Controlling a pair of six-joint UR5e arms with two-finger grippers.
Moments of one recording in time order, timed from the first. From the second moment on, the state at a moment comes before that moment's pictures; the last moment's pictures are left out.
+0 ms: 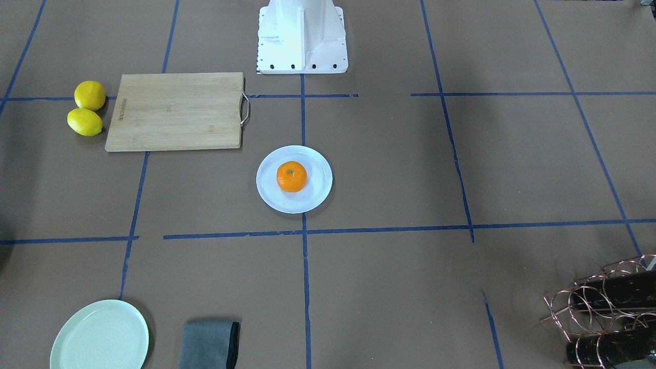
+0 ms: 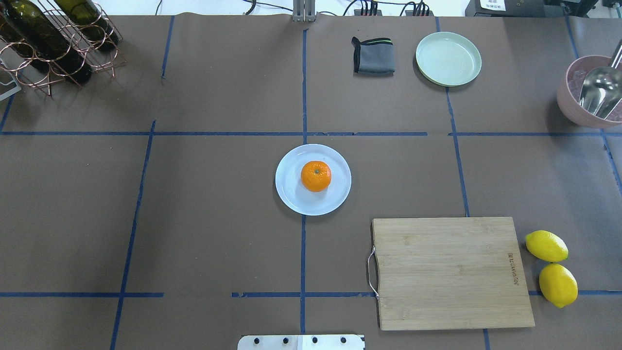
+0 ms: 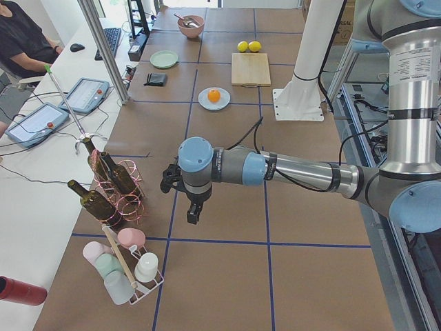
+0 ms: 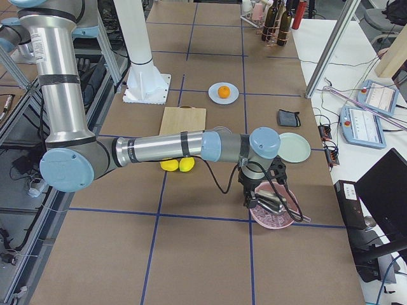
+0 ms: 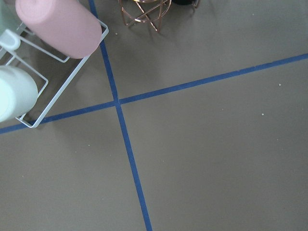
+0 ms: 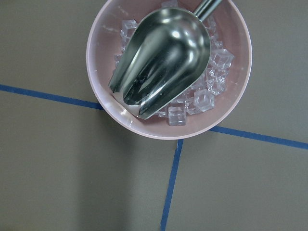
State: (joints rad) left arm -1.57 -1.49 -1.82 -1.50 -2.42 0.17; right arm 1.56 -1.45 1.61 -1.77 2.34 -0.20
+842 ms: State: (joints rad) left arm -1.57 -1.53 -1.79 -1.46 -2.35 0.16; right arm 1.56 -1.48 1.60 -1.77 2.35 -0.19
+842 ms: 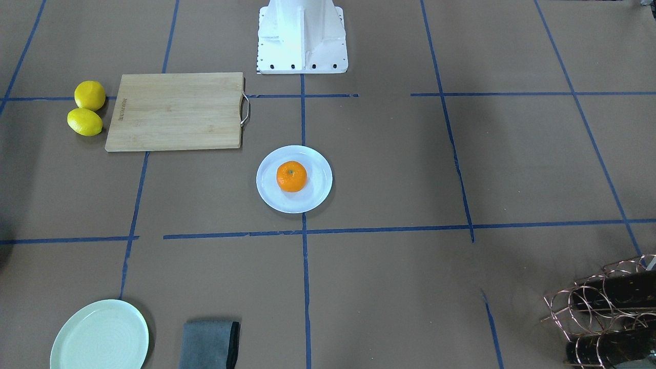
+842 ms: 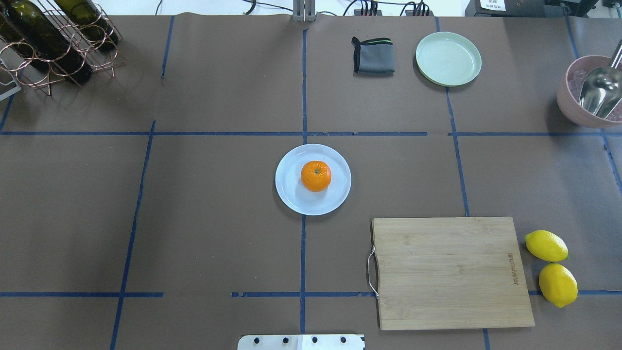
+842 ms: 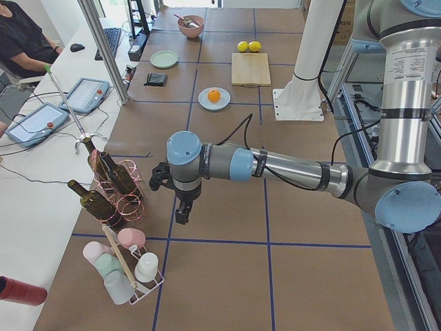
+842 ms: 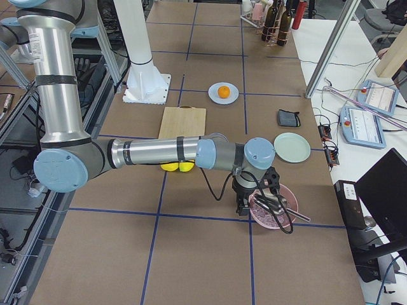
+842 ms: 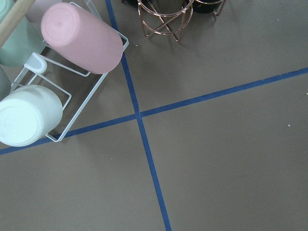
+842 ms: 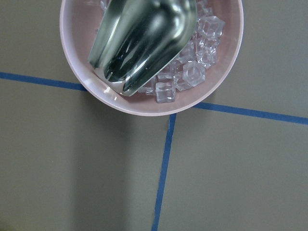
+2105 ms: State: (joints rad) left arm -1.57 -1.49 -1.77 -1.47 -2.36 0.17; right arm 1.59 -1.54 1.62 -1.74 2.36 -0.19
